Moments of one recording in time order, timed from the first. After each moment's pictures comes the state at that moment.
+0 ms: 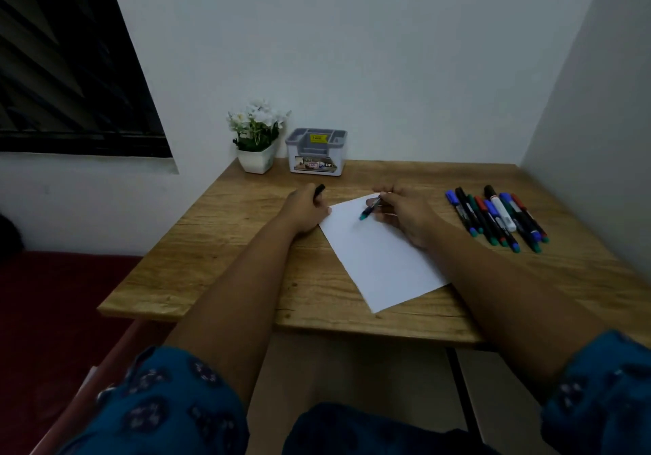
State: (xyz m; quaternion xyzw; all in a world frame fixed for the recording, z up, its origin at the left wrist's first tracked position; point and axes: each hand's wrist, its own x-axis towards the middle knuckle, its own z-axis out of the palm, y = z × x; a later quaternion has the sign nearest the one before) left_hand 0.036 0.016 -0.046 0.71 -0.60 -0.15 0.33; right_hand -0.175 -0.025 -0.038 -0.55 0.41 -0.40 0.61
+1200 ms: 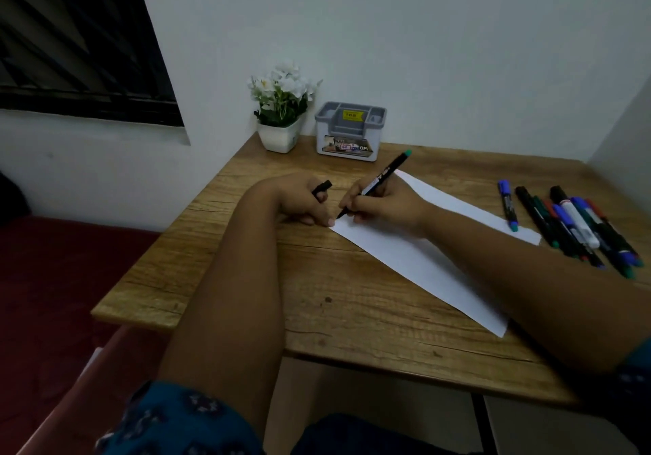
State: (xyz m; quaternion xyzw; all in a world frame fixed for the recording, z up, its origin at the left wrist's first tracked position) left_hand 0.109 0.018 -0.026 0.65 -0.57 -0.45 0.23; right_hand -0.093 -0.022 -0.032 -0.78 0.30 -0.24 0.49
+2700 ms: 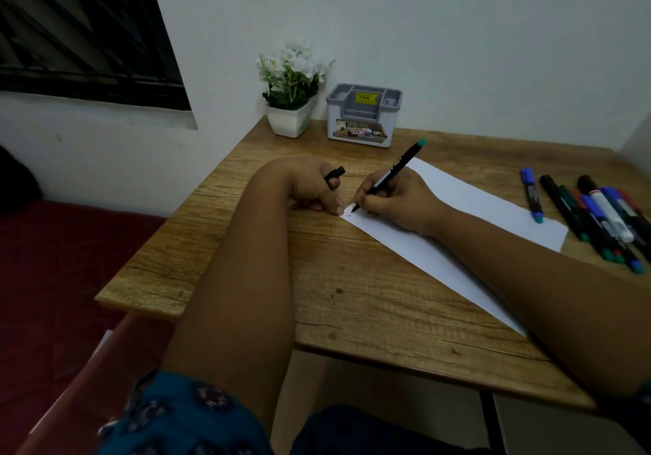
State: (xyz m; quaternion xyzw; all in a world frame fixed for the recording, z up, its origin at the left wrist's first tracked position) left_hand 0.105 0.020 -0.019 0.65 -0.57 -0.46 0.22; right_hand -0.090 -0.027 -0.053 -0.83 0.30 -0.28 0.38
